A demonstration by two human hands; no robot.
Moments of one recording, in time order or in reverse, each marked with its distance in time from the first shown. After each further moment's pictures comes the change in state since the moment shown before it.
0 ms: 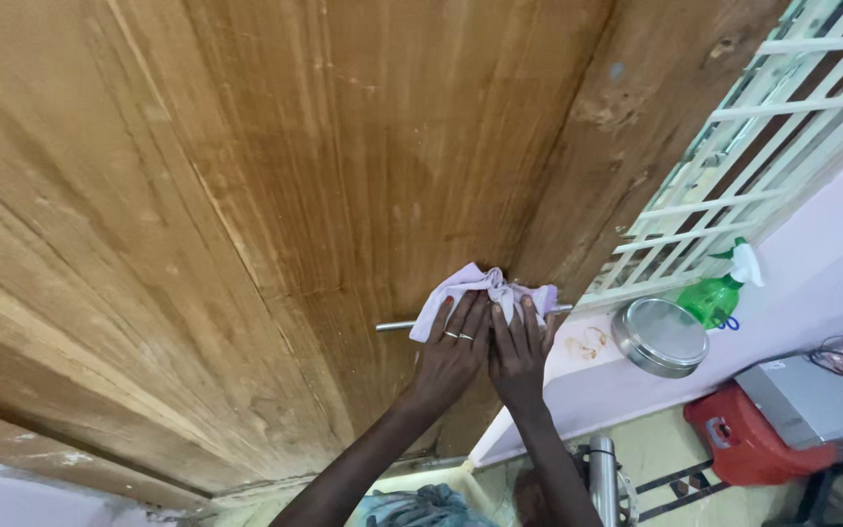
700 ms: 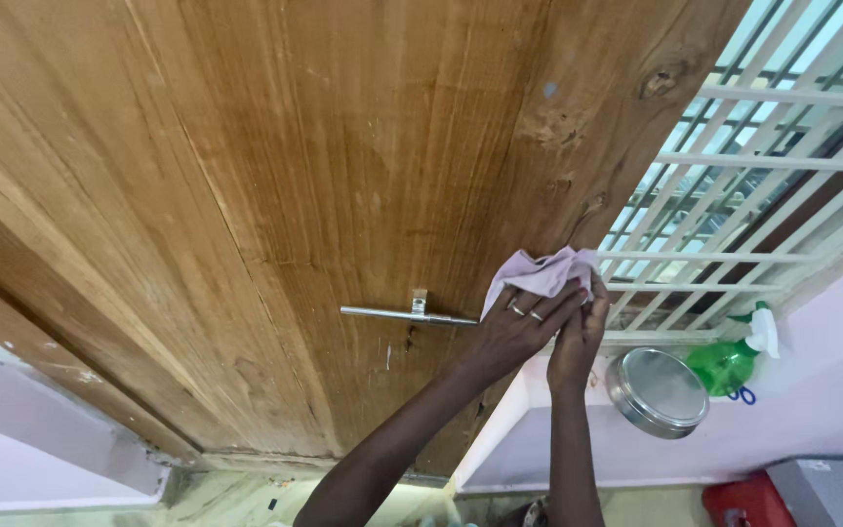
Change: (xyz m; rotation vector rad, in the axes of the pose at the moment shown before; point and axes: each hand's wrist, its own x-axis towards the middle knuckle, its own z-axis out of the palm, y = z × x) left_hand 0.127 0.087 0.025 0.037 0.099 0.051; right_hand 0.065 0.117 -0.036 1.139 0.172 0.625
